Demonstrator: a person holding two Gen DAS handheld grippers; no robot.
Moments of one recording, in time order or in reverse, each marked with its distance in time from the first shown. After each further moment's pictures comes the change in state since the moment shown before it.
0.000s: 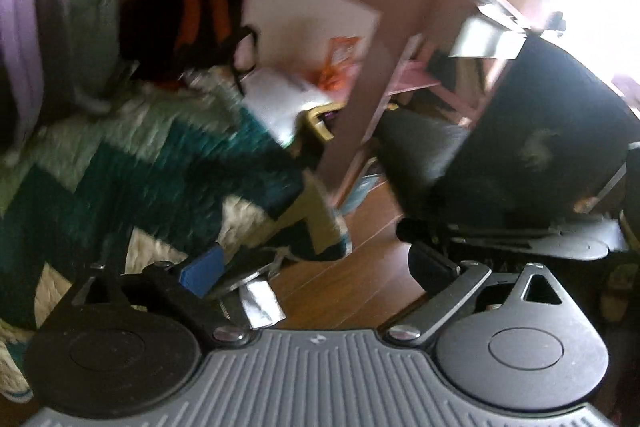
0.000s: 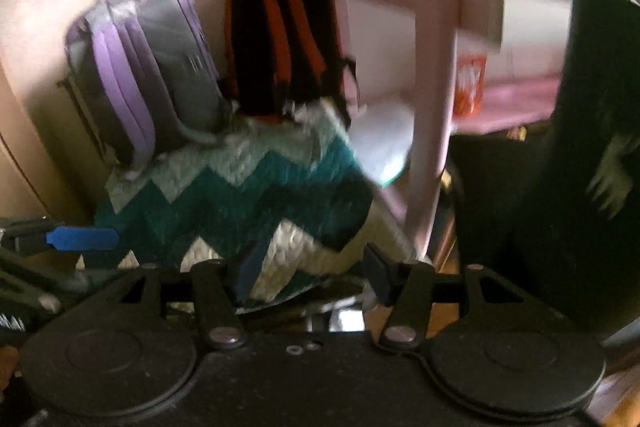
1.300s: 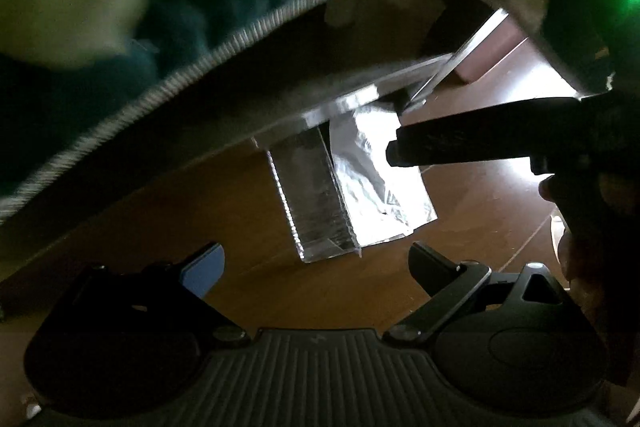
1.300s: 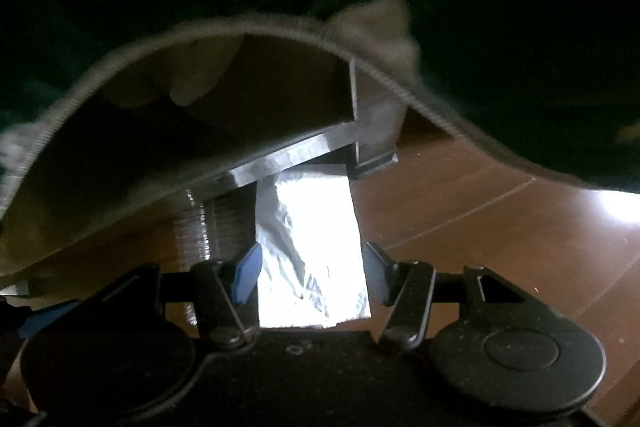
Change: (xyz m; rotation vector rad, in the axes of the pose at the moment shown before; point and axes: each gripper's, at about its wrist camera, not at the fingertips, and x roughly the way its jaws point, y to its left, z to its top) left arm 0.433 0.148 -0.183 -0.112 0.505 0.197; right arm 0.488 -0.091 -0.183 0.095 0.582 -0.056
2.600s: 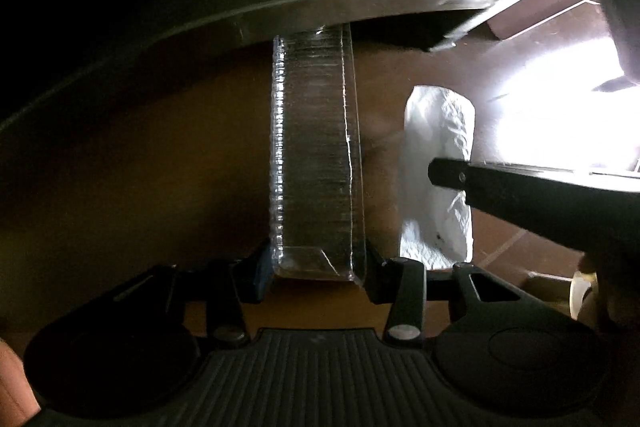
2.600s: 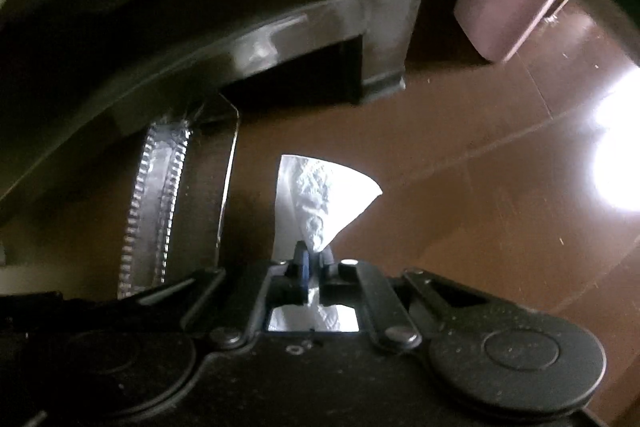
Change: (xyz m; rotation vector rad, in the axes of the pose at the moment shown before) left arm 0.027 0.021 -0.028 -0.145 0.157 -0.085; right arm 0.028 0.006 -0.048 -0.004 0.076 -0.024
